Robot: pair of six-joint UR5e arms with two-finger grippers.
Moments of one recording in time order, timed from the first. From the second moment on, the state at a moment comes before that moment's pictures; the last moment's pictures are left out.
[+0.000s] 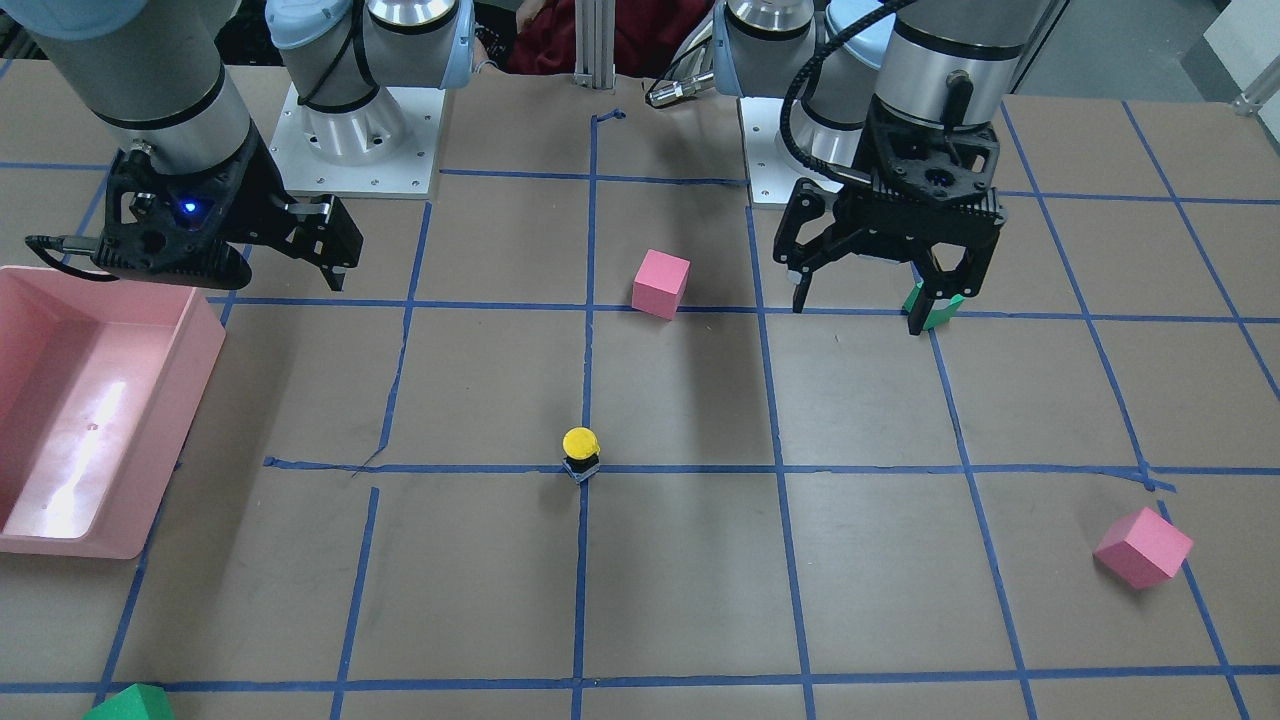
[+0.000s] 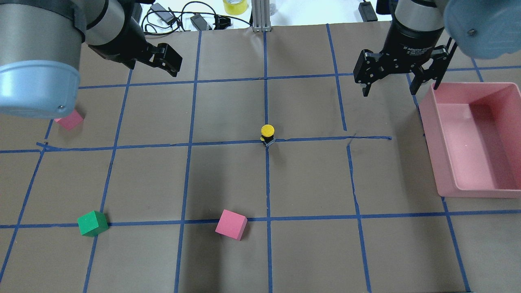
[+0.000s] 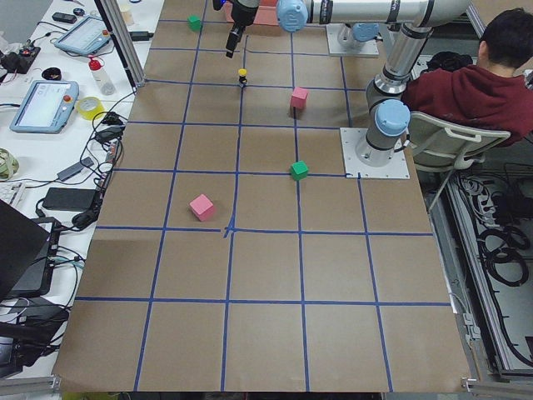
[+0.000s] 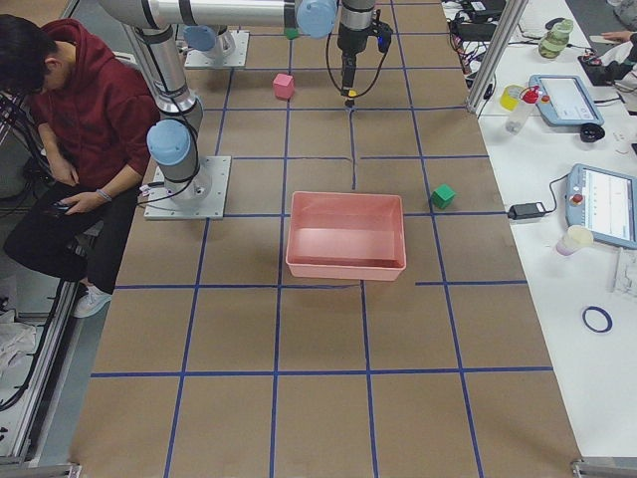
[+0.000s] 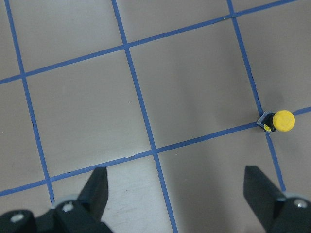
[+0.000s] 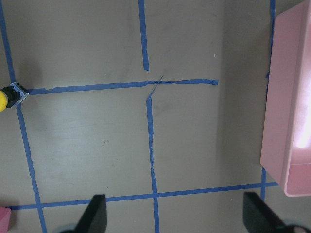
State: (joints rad) left arm -1.60 -1.56 -1.64 -1.23 1.55 0.20; right arm 1.57 -1.50 1.52 -1.51 -1.62 0.07
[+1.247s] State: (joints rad) left arm -1.60 -1.53 -1.57 -1.58 1.56 0.05; right arm 1.57 -1.50 1.52 -1.47 -1.62 0.07
